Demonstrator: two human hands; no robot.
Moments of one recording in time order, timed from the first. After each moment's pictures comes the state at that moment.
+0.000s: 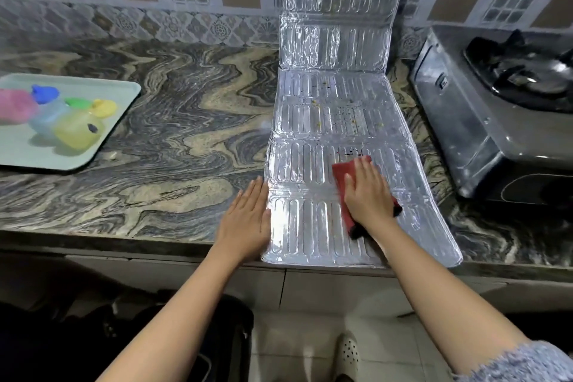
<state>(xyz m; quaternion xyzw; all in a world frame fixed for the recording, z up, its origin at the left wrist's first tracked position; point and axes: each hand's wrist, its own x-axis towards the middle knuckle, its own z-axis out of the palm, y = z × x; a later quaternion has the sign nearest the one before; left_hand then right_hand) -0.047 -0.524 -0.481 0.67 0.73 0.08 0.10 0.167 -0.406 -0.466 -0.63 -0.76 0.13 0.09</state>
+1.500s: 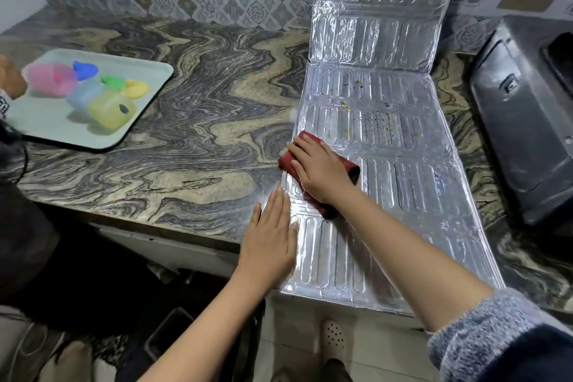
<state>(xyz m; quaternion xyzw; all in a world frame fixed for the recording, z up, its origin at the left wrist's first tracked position) -0.018 -0.545 -0.473 0.62 0.77 0.10 0.09 0.046 -0.374 -0.460 -0.34 -0.93 0.12 0.09</state>
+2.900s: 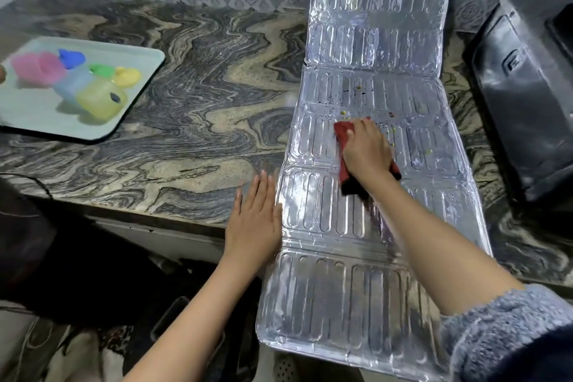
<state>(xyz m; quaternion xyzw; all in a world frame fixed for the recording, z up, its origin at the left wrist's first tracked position) -0.042 -0.551 -0.479 0.58 0.80 0.07 0.11 0.092 -0.354 -0.457 -0.60 -0.77 0.14 0.17</state>
